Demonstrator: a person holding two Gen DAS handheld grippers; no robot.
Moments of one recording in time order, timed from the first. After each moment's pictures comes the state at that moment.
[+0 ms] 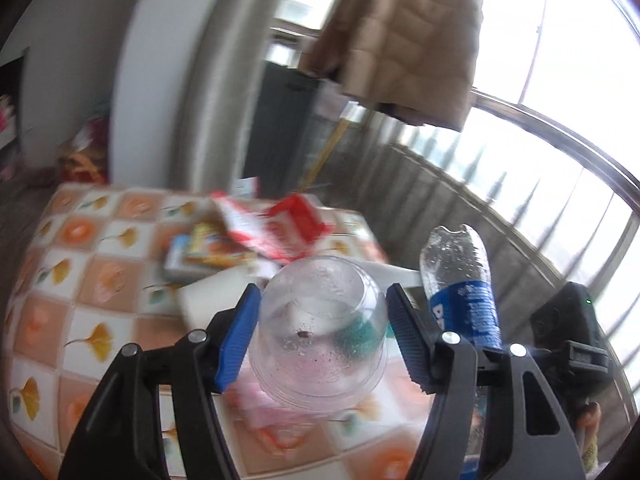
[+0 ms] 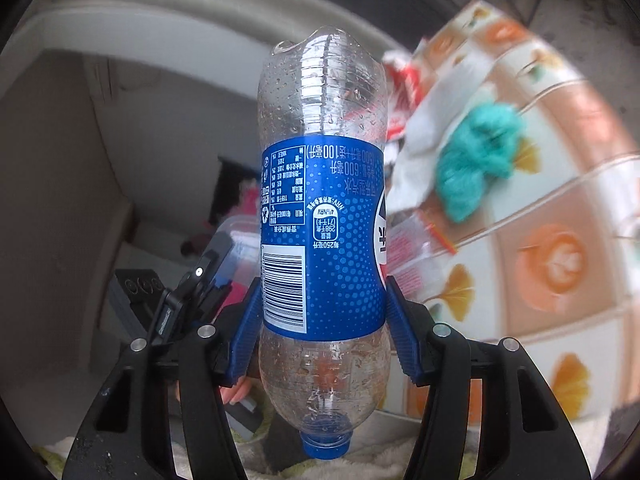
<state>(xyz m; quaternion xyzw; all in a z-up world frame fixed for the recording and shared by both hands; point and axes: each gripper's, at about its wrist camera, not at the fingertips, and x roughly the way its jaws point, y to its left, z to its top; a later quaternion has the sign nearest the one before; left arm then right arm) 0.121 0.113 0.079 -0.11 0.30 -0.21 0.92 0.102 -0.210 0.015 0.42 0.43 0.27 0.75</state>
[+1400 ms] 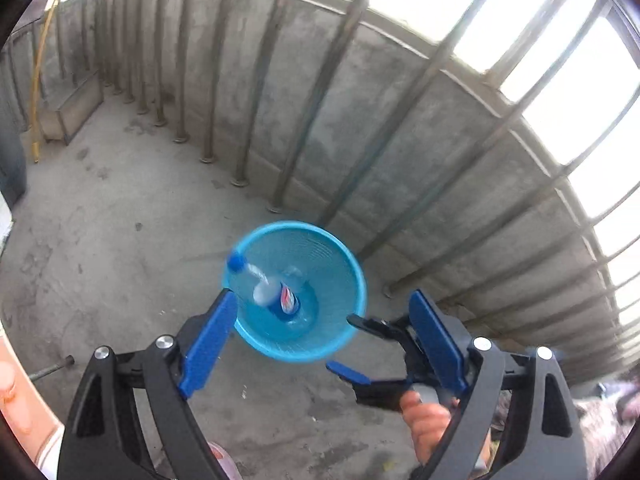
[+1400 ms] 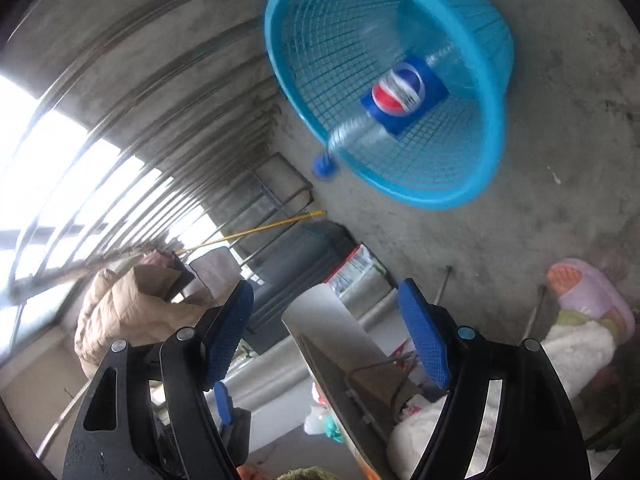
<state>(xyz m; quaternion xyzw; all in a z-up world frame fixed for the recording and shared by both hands) 0.145 -0.416 -0.055 0.11 0.50 -0.51 0.69 -0.087 -0.543 -0.269 0.88 0.16 -0.08 0.44</state>
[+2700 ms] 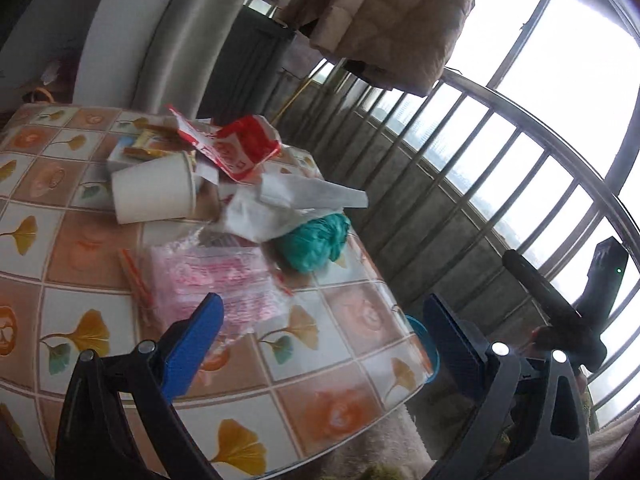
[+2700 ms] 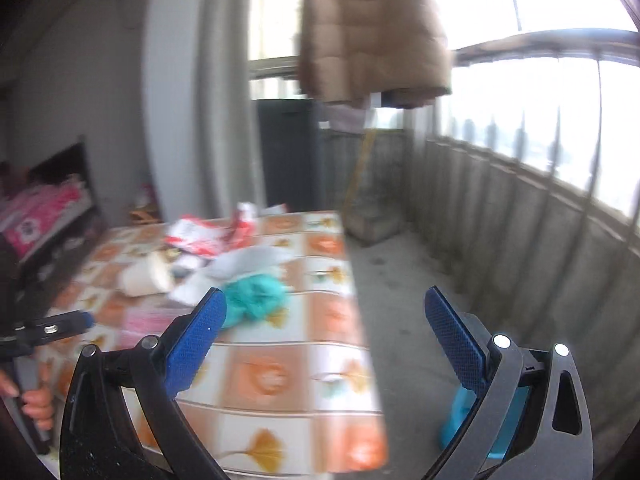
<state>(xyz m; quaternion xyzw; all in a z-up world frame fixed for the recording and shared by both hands) 0.076 0.092 0.006 -0.17 0.35 -0.27 0.88 0.040 -0.212 0.059 0.01 0.26 -0.01 0.96</state>
